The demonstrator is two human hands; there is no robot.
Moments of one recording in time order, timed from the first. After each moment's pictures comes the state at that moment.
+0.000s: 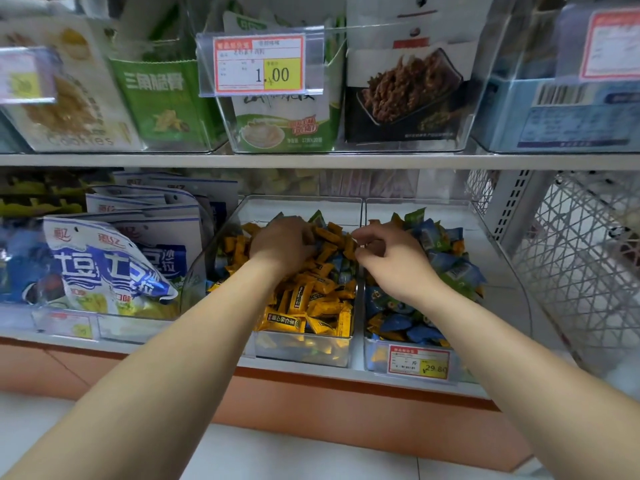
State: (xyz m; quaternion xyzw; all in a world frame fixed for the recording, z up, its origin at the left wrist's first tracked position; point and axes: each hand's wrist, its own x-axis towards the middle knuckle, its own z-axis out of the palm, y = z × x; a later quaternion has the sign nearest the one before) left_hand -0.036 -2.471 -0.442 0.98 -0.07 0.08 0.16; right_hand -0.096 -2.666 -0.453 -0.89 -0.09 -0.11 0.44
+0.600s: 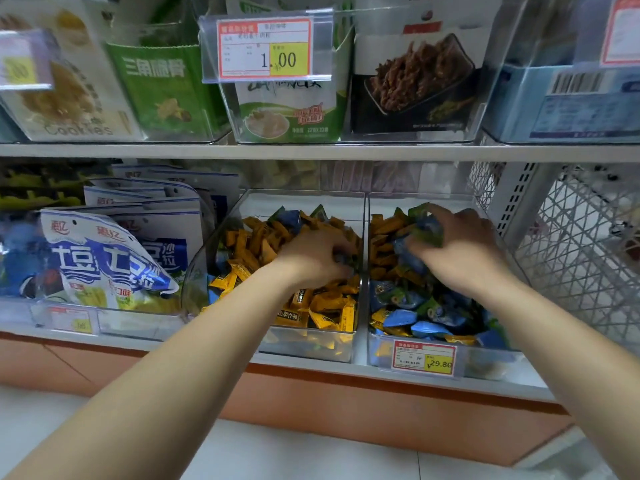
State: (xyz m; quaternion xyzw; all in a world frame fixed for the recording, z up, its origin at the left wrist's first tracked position) left_hand -0.060 -2.492 -0.444 0.95 -0.24 -0.02 0.21; right_hand -0.107 -2.727 -0.438 -0.96 0.06 -0.14 0.22
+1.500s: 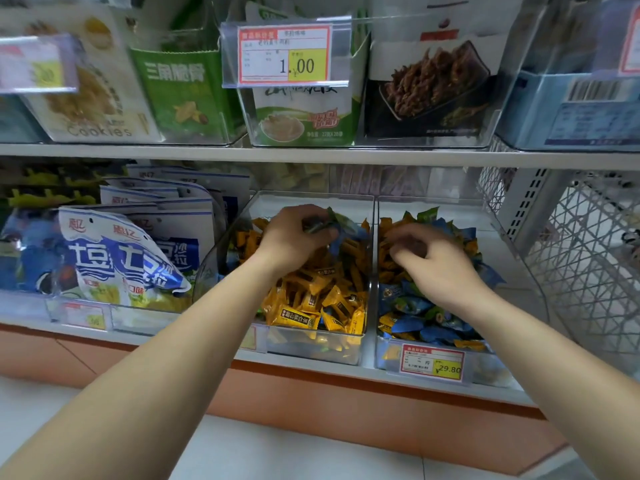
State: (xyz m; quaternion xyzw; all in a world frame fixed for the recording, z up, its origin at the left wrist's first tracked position) left_hand -0.054 -2.456 -0.435 0.88 -0.16 0.10 0.43; right_hand -0.112 -2.691 -0.448 -0.89 -0.08 -0.13 0.43
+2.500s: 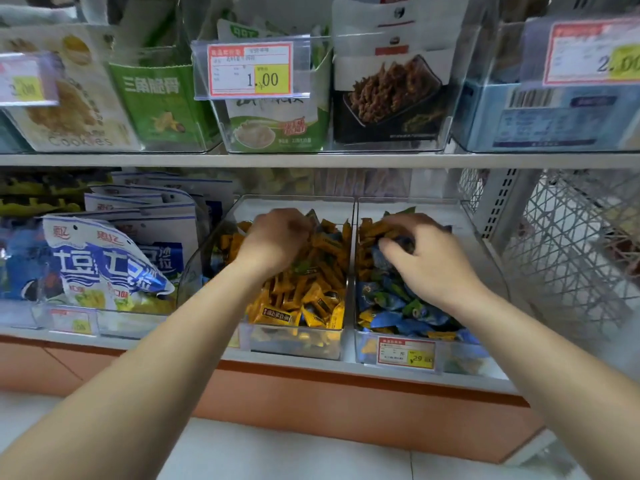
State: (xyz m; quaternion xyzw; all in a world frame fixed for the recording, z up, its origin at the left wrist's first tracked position) left_hand -0.070 -2.470 -0.418 0.94 -0.11 0.11 0.31; right_hand -0.132 -2.709 -0.432 -0.92 -0.08 -0.19 0.34
